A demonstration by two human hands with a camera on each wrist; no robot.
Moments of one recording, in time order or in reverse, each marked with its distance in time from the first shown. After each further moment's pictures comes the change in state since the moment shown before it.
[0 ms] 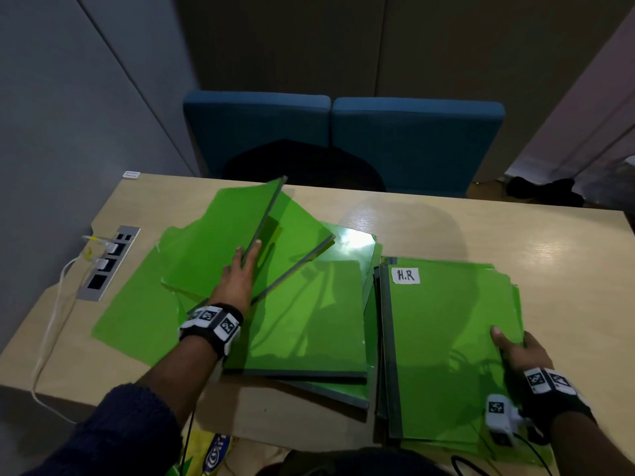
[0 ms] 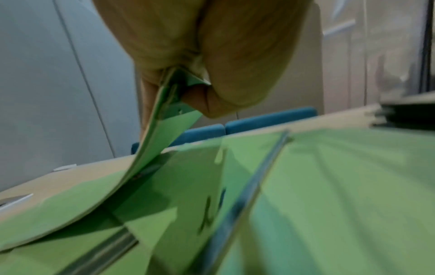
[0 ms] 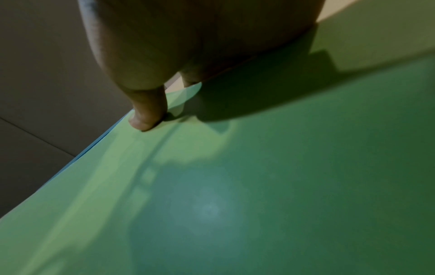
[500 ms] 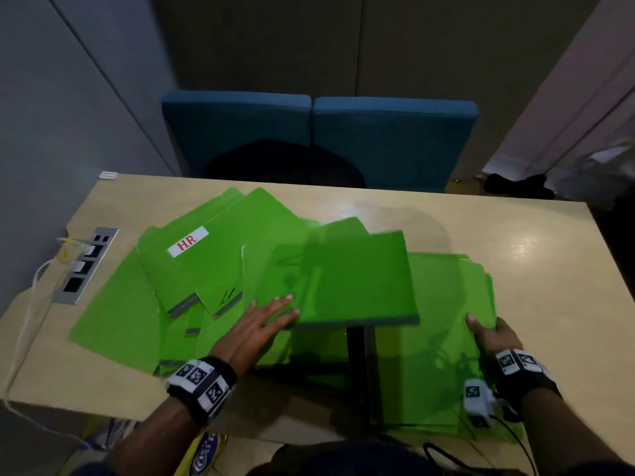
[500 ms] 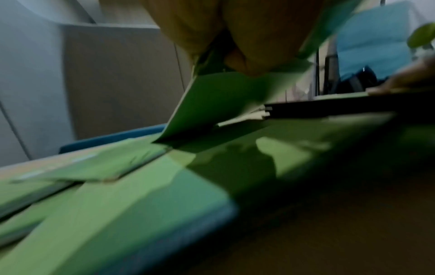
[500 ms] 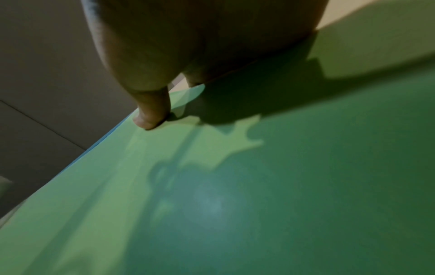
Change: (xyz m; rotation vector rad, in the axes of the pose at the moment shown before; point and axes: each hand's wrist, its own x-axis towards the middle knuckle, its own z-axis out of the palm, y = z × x) left_hand -0.087 0.032 0.039 0.173 -0.016 0.643; right_hand 0.014 0.007 0.001 0.015 -0.008 0.001
